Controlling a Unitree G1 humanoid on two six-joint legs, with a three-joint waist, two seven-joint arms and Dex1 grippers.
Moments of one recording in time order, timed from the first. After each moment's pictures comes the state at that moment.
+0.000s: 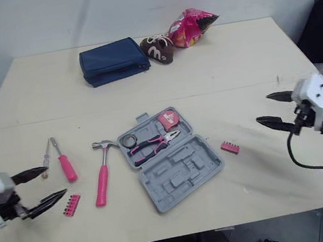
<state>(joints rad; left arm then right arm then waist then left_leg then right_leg) 0.26 0.87 0.51 -0.25 -0.50 0.24 -0.93 -0.36 -0.98 -0.20 0.18 0.37 0.13 1.14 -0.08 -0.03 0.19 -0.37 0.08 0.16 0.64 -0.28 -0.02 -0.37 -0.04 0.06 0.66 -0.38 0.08</state>
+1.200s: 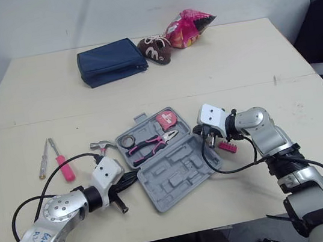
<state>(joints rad) -0.04 0.62 -0.10 -0.56 -0.26 0.74 -0.48 -0.66 -0.59 0.24 0.34 0.00 0.12 1.04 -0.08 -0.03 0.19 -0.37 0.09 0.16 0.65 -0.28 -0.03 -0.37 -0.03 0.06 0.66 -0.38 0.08</state>
